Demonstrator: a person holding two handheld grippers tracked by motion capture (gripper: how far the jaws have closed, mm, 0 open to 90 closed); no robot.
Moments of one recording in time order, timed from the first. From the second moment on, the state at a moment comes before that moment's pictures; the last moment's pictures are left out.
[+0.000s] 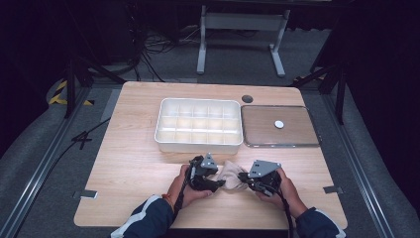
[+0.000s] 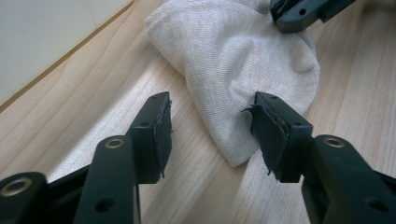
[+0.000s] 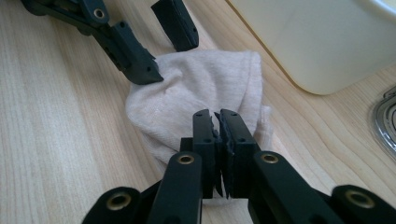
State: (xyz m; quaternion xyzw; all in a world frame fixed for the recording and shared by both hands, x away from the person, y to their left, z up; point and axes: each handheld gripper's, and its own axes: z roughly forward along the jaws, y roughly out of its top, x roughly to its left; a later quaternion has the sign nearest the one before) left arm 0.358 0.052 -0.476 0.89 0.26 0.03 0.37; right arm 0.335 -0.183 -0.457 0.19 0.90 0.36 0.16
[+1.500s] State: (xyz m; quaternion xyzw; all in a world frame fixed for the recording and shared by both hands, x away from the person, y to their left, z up) left arm 0.355 0.049 -0.460 0.85 0.27 0.00 0.46; right arm 0.340 -0.153 -0.465 0.19 0.91 0.32 0.17
